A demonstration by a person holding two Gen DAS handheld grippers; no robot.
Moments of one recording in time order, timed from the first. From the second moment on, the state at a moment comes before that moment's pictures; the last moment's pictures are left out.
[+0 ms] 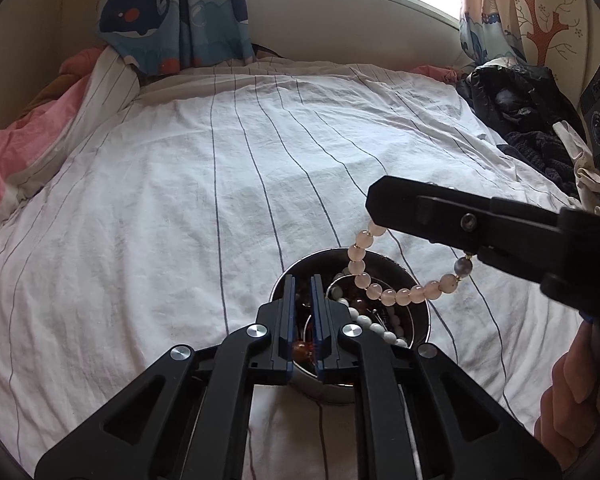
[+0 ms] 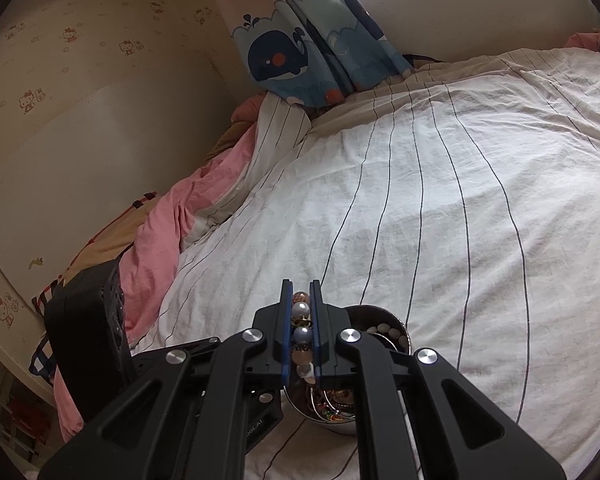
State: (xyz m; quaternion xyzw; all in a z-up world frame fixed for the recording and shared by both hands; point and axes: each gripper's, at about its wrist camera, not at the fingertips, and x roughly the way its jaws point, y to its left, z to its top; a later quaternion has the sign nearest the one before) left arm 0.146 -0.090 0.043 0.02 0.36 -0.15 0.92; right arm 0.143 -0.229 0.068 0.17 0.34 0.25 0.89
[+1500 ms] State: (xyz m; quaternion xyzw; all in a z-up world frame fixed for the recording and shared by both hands) left arm -0.002 -0.051 0.008 0.07 0.43 -0.10 0.89; right arm -0.018 -0.230 -0.002 0.03 0.44 0.05 0.90
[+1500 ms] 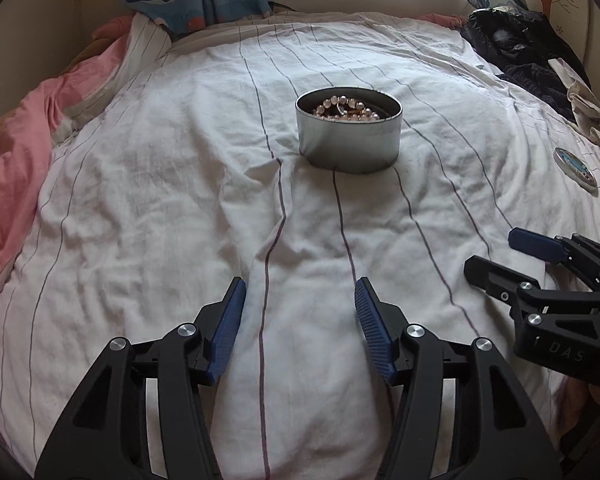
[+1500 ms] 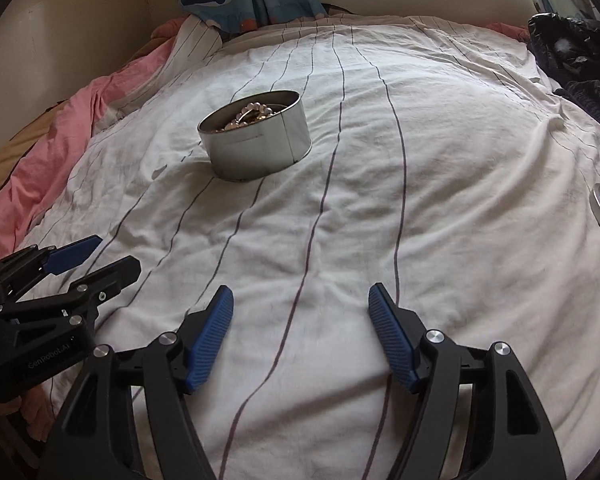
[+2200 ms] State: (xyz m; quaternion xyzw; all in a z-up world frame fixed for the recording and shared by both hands) left arm 0.001 -0.050 0.003 0.03 0.40 -0.10 0.91; right arm -0.032 -0.220 -0.012 0.00 0.43 0.02 0.90
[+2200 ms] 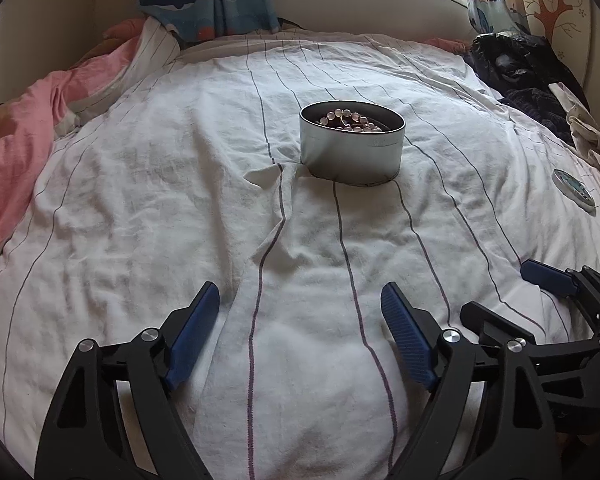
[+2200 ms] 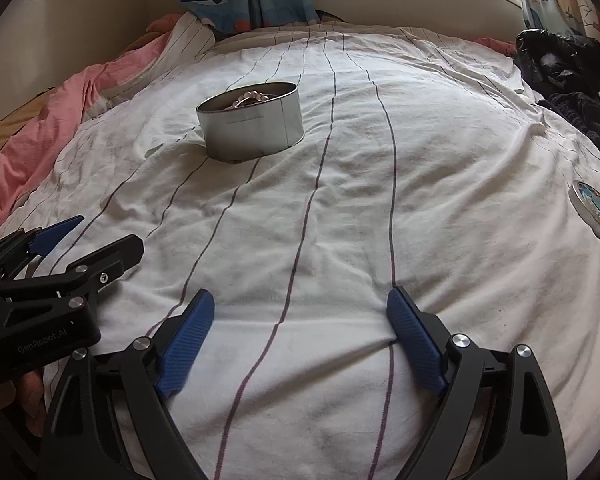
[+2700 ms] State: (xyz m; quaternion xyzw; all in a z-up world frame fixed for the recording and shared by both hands) left arm 0.015 -0.045 -0.008 0.01 0.43 -0.09 0.90; right arm -0.026 -0.220 -0.015 0.01 0.44 0.02 0.90
